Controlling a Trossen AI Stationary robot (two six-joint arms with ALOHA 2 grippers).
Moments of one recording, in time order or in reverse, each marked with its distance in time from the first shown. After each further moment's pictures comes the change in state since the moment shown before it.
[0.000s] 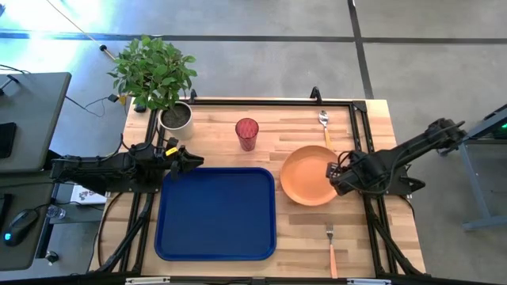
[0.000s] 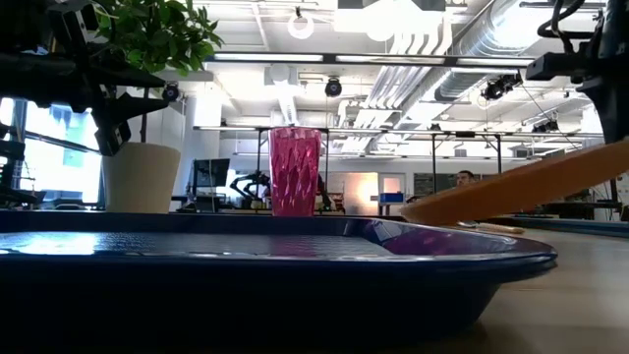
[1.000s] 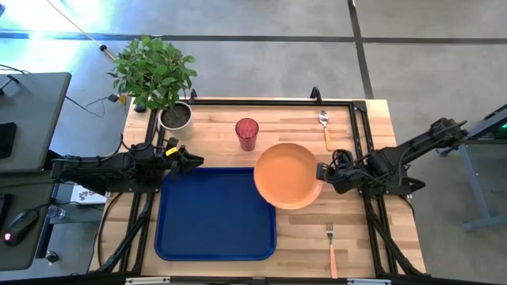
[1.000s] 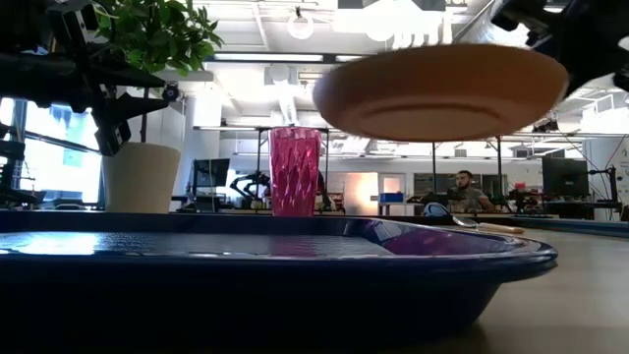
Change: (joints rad) left arm 0.000 0.000 0.000 0.000 0.000 -0.001; right arm 0.001 -0.044 0.001 0.406 0.165 -0.243
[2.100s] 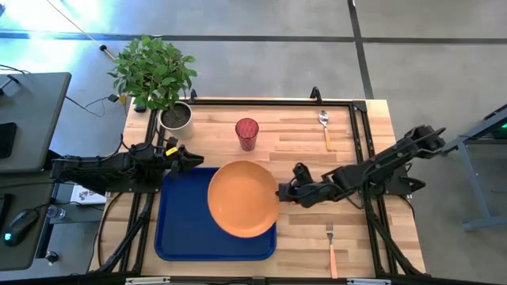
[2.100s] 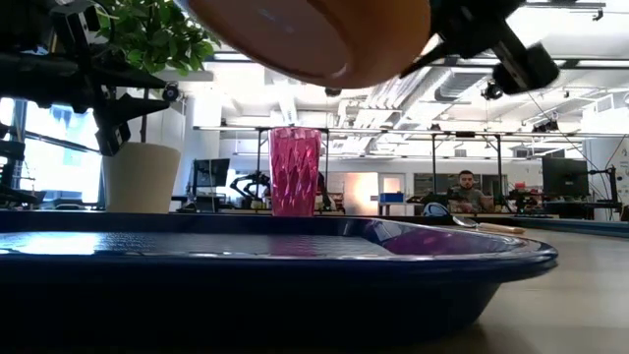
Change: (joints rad) left arm 0.000 0.000 0.000 0.000 -0.028 0.003; right arm -0.017 0.456 0.197 0.605 0.013 -0.319
